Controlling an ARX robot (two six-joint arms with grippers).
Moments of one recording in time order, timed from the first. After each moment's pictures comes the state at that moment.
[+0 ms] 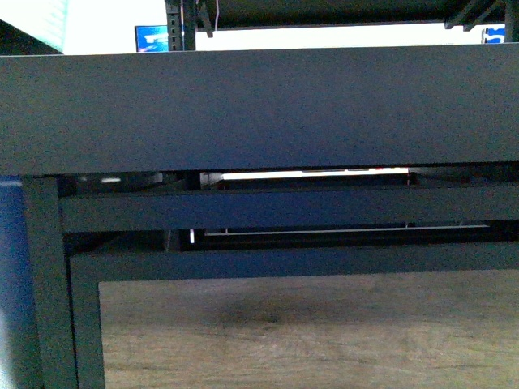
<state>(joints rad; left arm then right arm) 0.00 0.00 0.01 0.00 0.00 0.00 0.00 0.00 0.02 0.00 0.00 0.00</state>
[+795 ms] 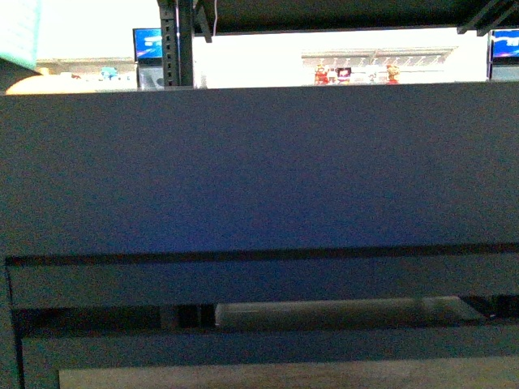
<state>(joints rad) 0.00 0.01 0.01 0.00 0.00 0.00 0.00 0.00 0.02 0.00 0.00 0.00</state>
